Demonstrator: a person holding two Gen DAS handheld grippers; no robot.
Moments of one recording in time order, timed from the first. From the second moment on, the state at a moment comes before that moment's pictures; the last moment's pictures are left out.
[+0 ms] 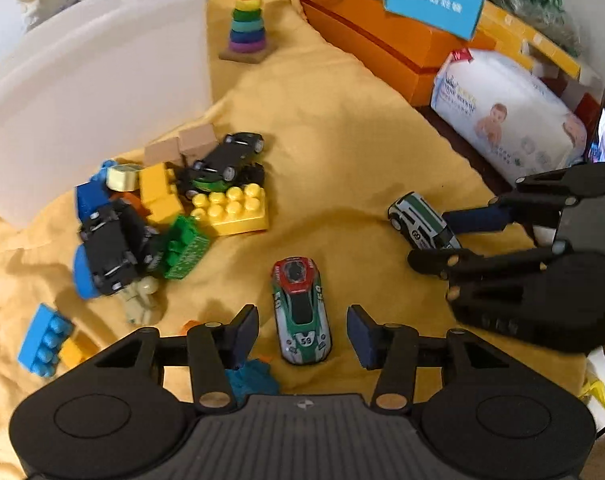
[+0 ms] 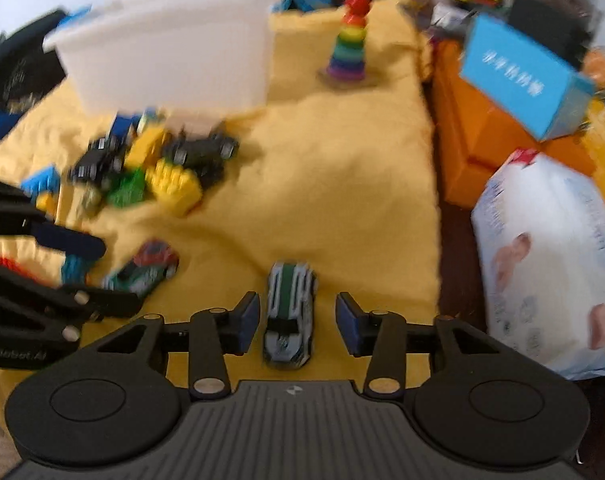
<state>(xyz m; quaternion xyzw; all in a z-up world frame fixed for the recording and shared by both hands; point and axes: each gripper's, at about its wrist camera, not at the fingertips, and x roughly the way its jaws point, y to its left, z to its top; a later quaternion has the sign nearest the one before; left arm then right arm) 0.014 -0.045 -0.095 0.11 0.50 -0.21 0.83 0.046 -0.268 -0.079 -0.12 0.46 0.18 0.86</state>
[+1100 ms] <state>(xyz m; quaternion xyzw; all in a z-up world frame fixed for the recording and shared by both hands) 0.203 0.067 0.024 0.09 0.36 -0.01 0.93 0.191 -0.138 0.055 -0.15 0.25 0.25 0.92</state>
